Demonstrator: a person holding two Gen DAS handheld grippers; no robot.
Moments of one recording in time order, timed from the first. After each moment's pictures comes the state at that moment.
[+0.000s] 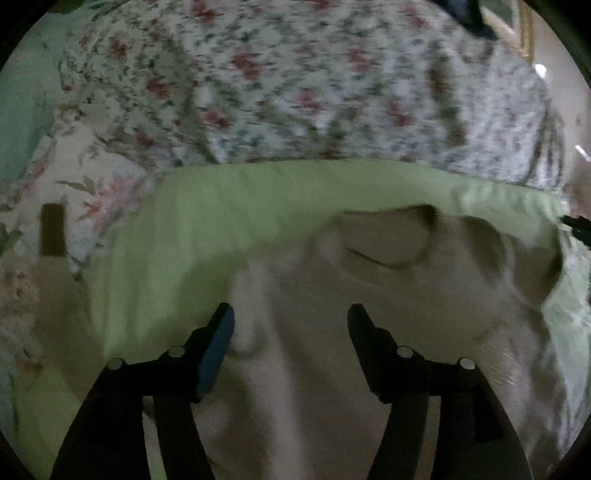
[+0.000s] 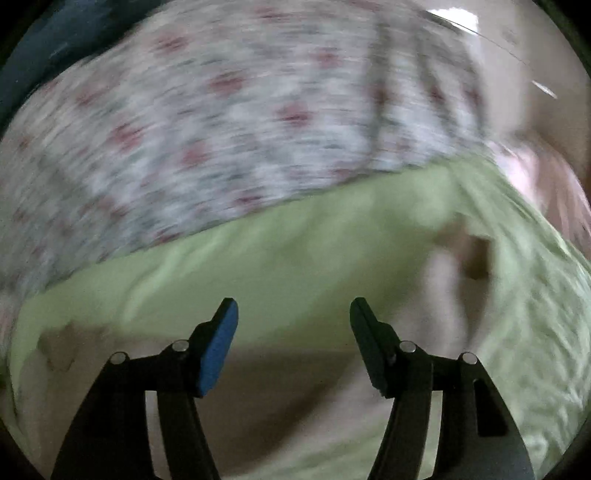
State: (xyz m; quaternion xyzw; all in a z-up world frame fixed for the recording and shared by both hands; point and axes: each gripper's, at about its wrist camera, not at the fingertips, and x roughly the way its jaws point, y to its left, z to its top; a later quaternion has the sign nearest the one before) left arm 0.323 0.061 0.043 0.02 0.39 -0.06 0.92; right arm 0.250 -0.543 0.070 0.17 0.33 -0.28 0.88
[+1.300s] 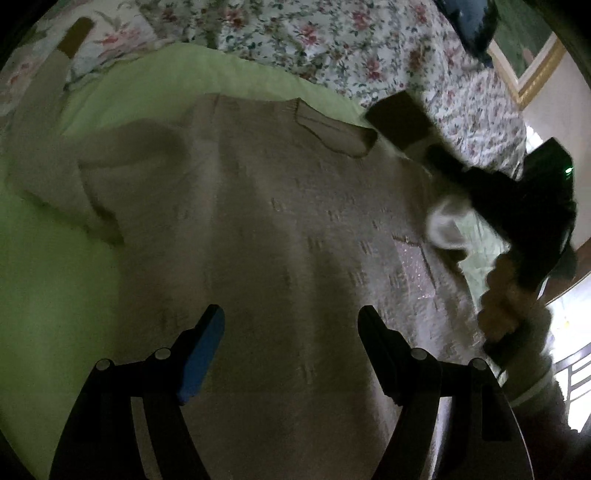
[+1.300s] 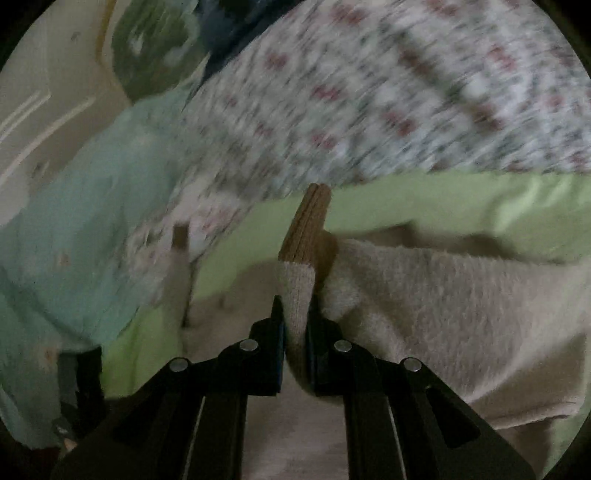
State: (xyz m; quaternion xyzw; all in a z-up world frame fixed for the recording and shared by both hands) left arm 0.193 0.068 -0.026 -0.17 0.45 -0.13 0.86; right arm 0.296 -0.231 0.039 0.16 0.34 0.18 0.91
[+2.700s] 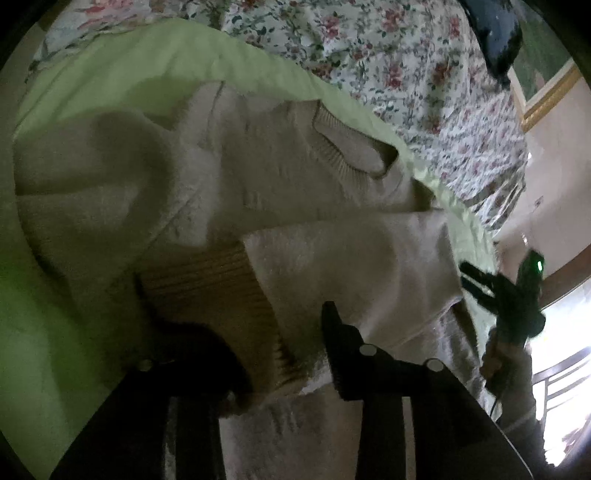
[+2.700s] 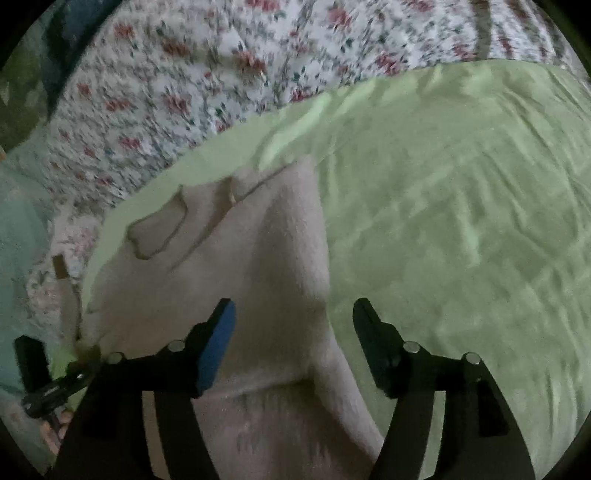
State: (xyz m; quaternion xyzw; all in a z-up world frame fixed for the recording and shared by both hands) left arm 0.274 0.080 -0.063 -0.20 0.46 -0.16 0.85; right arm 0.260 -0.379 -0.014 0.22 0.43 -0.07 0.87
